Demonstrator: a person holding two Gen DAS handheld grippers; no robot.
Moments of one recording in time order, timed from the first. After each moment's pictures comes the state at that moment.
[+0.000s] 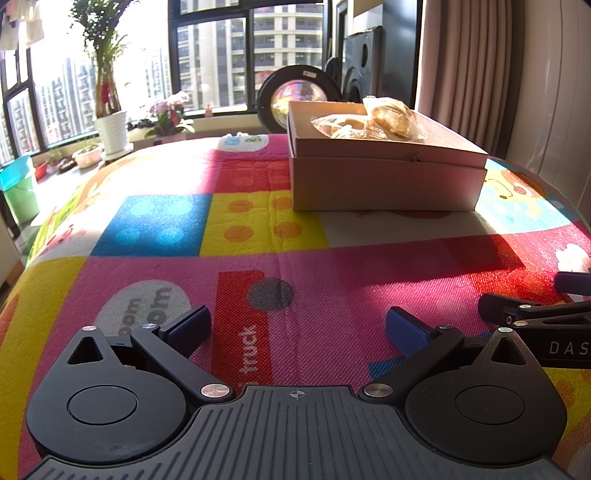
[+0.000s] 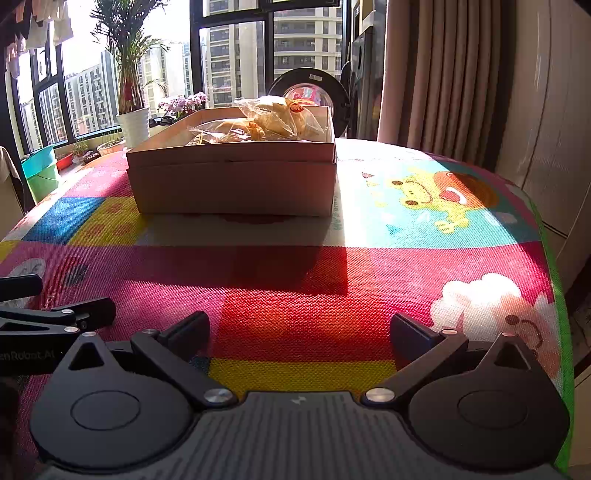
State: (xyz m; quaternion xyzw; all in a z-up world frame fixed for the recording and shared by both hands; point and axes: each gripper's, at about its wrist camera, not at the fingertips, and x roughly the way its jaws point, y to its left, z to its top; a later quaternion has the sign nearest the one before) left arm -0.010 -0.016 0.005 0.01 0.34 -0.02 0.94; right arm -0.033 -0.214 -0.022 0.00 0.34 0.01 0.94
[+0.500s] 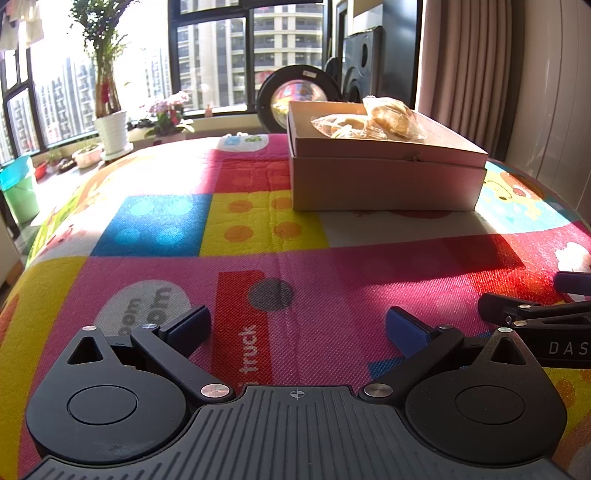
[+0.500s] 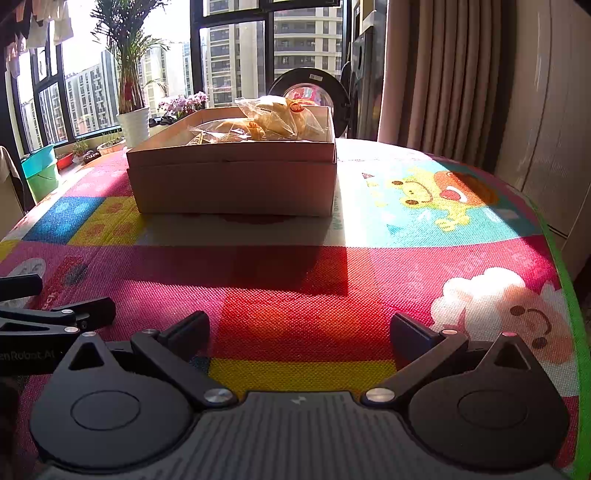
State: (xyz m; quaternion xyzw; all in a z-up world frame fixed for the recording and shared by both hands) left arm -0.010 -0.016 0.005 0.01 0.34 -0.02 0.94; right arm -0.032 -0.214 -0.021 0.00 0.34 0.01 0.94
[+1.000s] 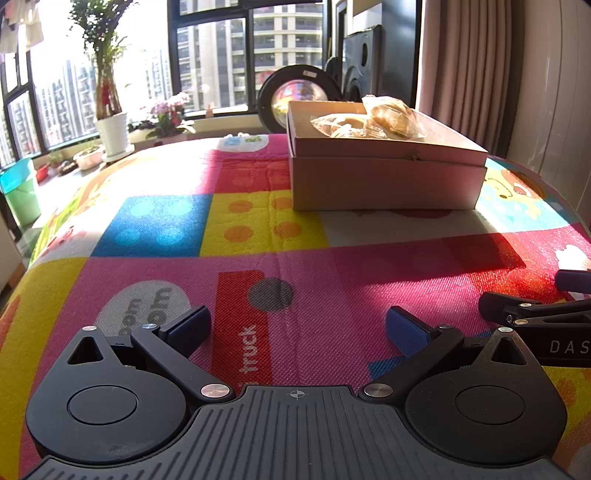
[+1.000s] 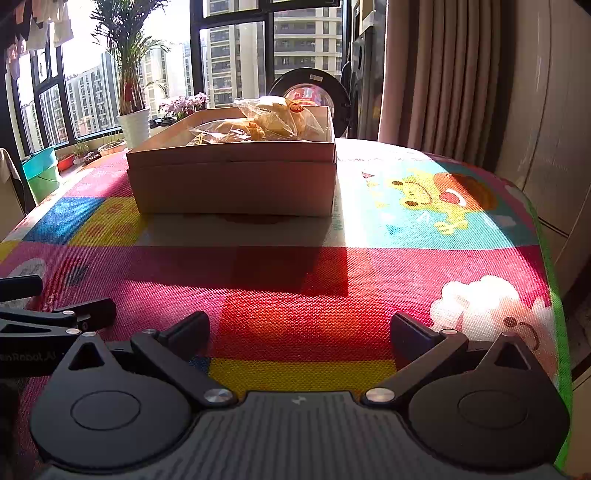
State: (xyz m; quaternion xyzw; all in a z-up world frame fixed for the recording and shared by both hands) left arm -0.011 -0.017 0.005 0.01 0.34 -0.02 0.94; right arm -0.031 -0.213 -0.023 0.00 0.34 0.01 0.94
